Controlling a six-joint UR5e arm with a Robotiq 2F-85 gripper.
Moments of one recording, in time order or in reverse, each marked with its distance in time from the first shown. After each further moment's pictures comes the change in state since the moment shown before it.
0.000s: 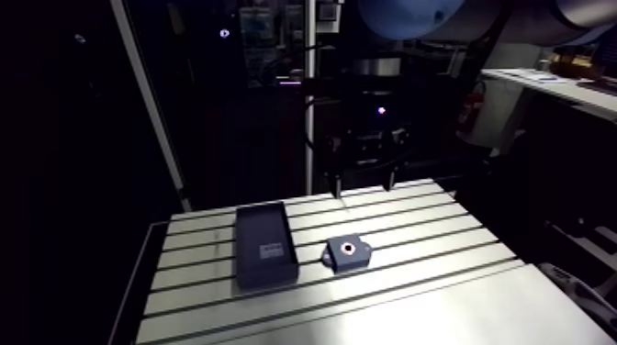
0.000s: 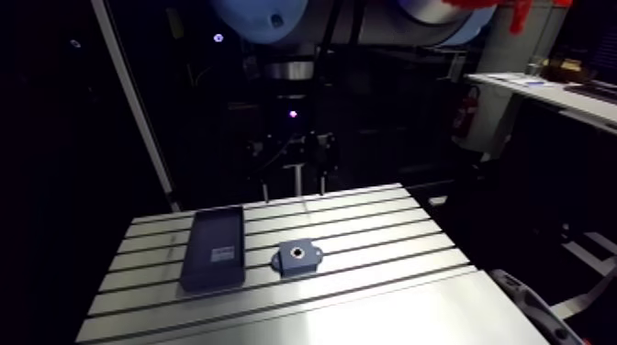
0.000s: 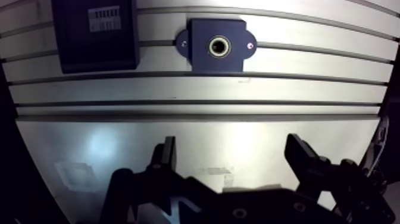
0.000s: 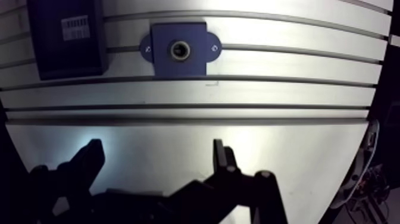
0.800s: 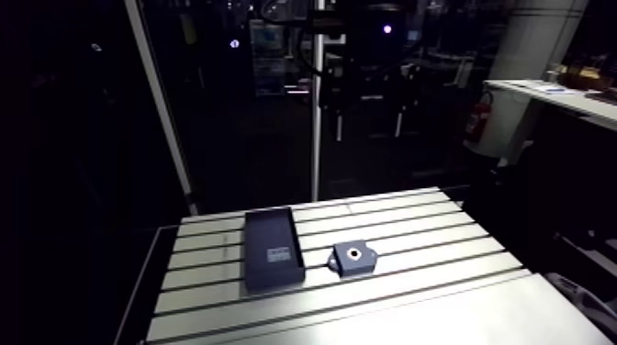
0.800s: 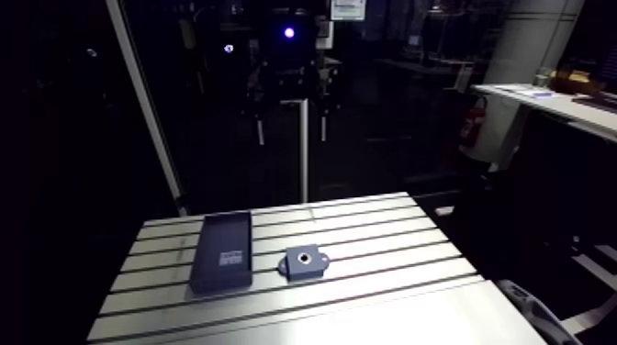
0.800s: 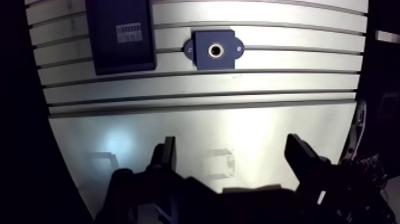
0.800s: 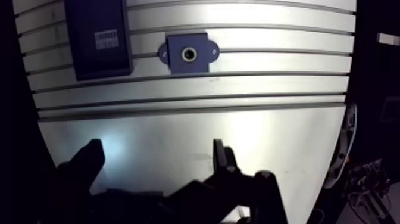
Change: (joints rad) arm 0.033 -0.025 -0.246 0.217 0.010 0.076
